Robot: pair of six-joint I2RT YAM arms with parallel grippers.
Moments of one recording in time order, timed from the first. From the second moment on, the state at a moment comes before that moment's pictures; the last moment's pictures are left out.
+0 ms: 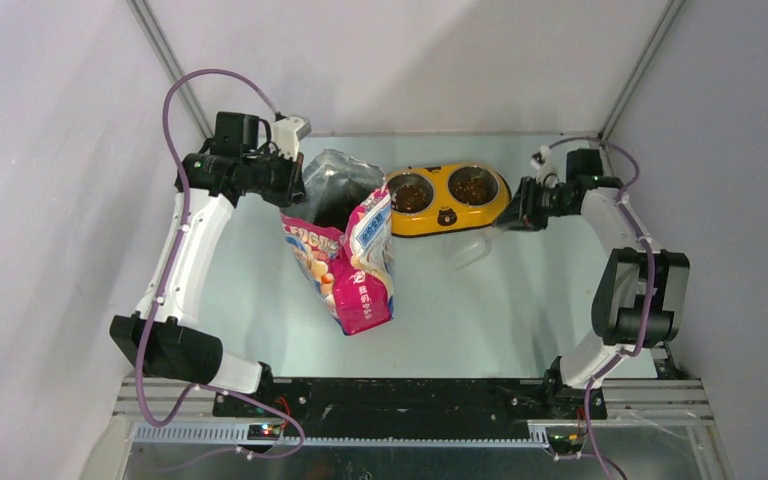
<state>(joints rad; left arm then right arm) -0.15 1.43 1.63 -1.04 0.40 0.17 -0.10 1.66 1.30 -0.70 -0.84 0.16</state>
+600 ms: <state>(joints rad) -0.15 1.43 1.63 -1.03 0.42 0.14 0.00 1.67 0.96 -0.67 -0.89 0.30</state>
